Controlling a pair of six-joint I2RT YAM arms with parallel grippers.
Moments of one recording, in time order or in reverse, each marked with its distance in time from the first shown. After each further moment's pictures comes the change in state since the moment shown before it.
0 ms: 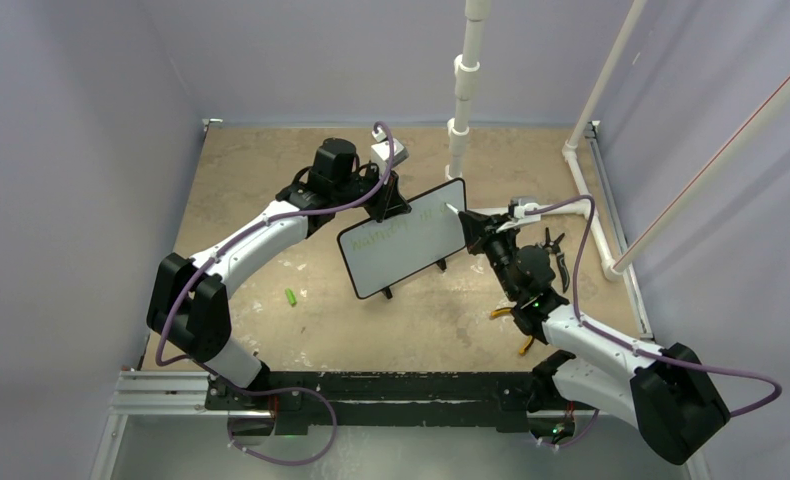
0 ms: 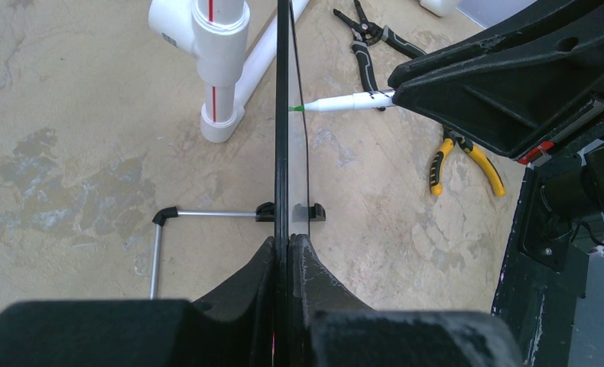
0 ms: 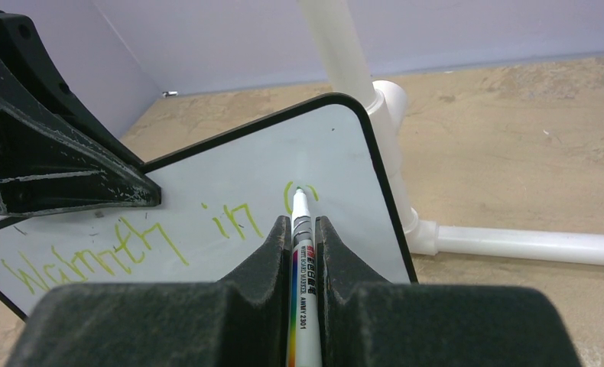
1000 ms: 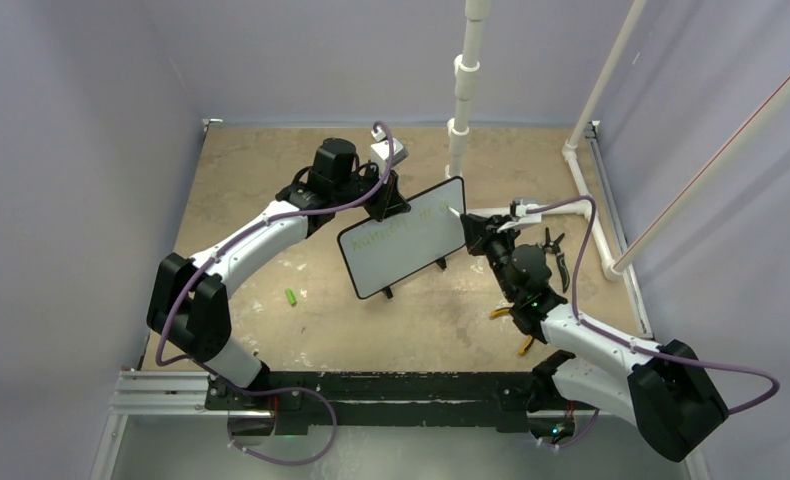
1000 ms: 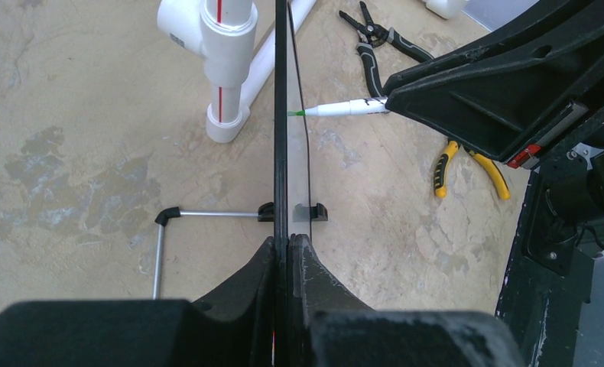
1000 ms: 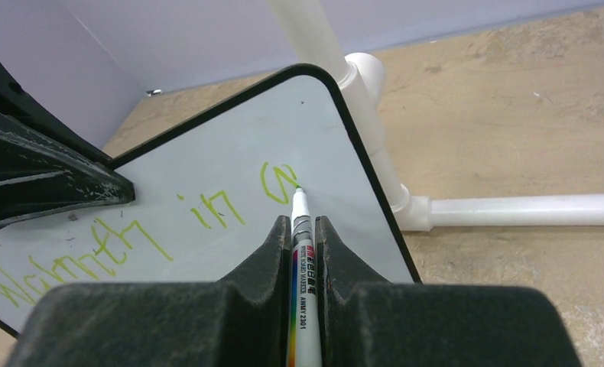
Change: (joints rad) left arm 0.000 0.000 0.000 0.002 -0.010 0.000; right arm 0.000 0.016 -0.002 -0.040 0.050 0.073
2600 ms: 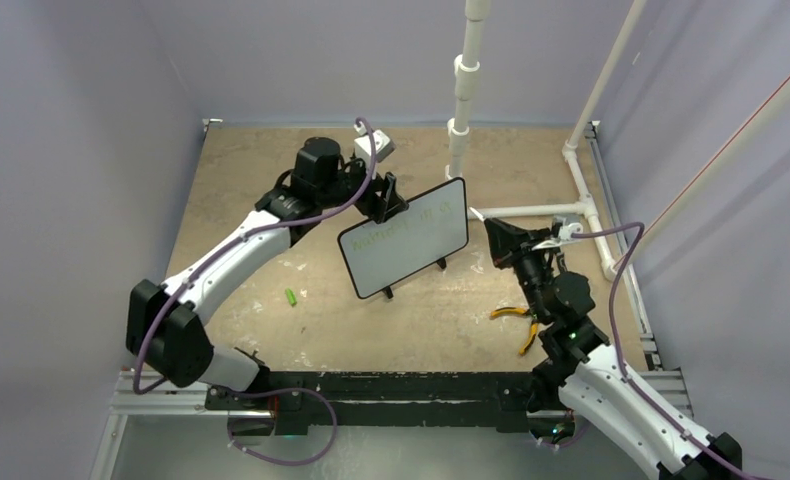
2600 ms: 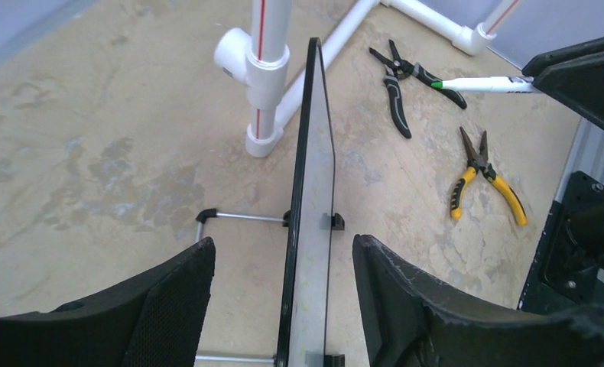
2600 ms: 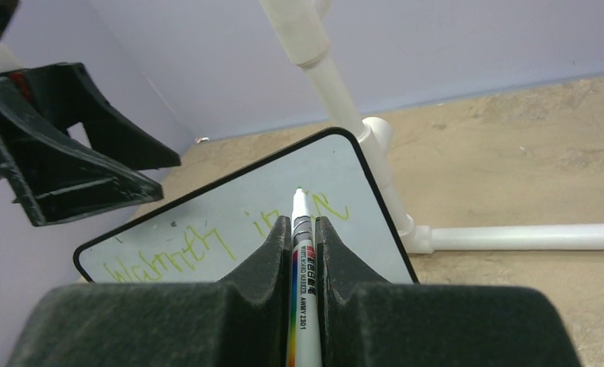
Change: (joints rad) left arm 0.000 -0.111 -0.009 -0.028 -0.109 -0.007; right arm 0.000 -0.495 -0.012 -0.327 -0.009 -0.011
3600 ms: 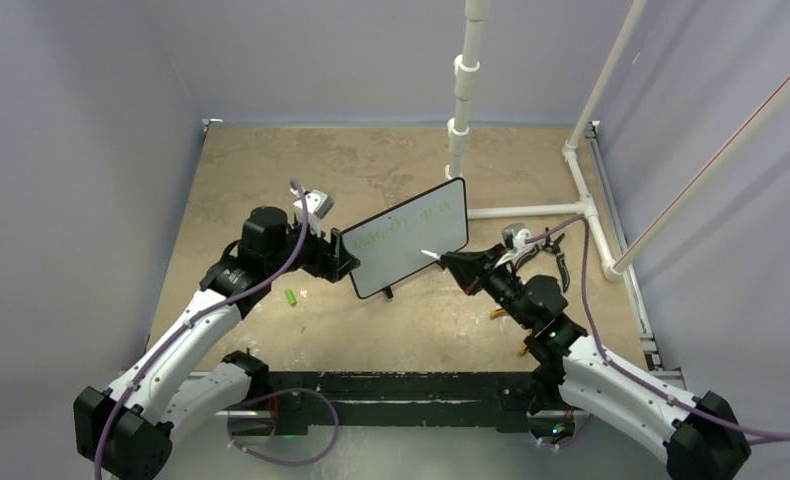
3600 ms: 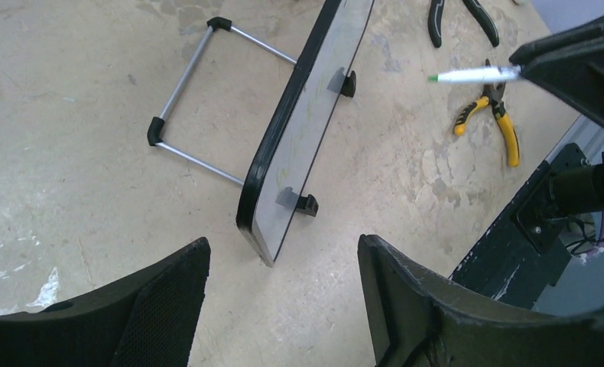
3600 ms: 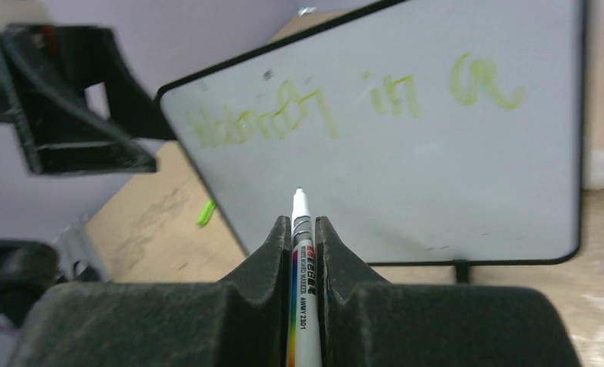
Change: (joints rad) left arm 0.109 -0.575 -0.497 -0.176 -0.103 -0.198; right arm 0.082 0.125 -0.113 0.126 -0.301 0.059
